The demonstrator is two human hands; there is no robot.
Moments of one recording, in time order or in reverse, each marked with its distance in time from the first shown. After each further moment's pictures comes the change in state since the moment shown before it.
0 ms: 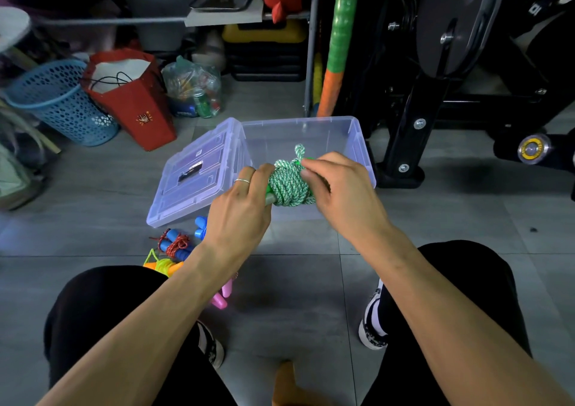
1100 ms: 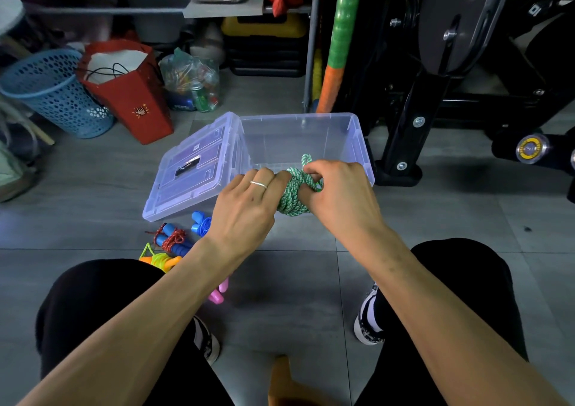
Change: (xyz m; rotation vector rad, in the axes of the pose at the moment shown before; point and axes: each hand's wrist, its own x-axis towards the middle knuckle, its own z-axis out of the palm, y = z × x) left_hand 0.000 -0.002 0.007 0.118 0.094 0.283; right_hand -0.002 -0.019 -0.002 -0.153 -0.147 0.249
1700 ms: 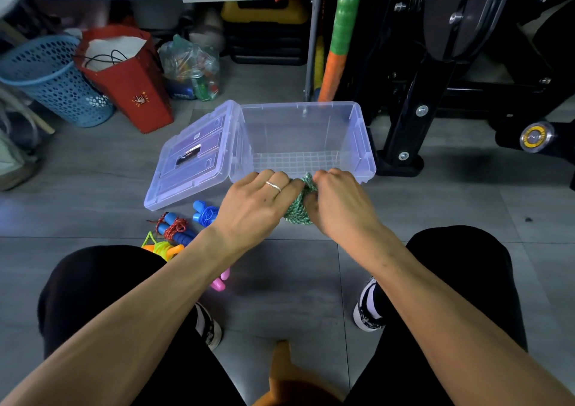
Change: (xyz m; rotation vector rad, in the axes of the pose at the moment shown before) left_hand -0.007 0.007 0.001 -0.068 -0.022 0.190; right_hand -0.017 0.007 0.013 -0.196 -0.251 0.068
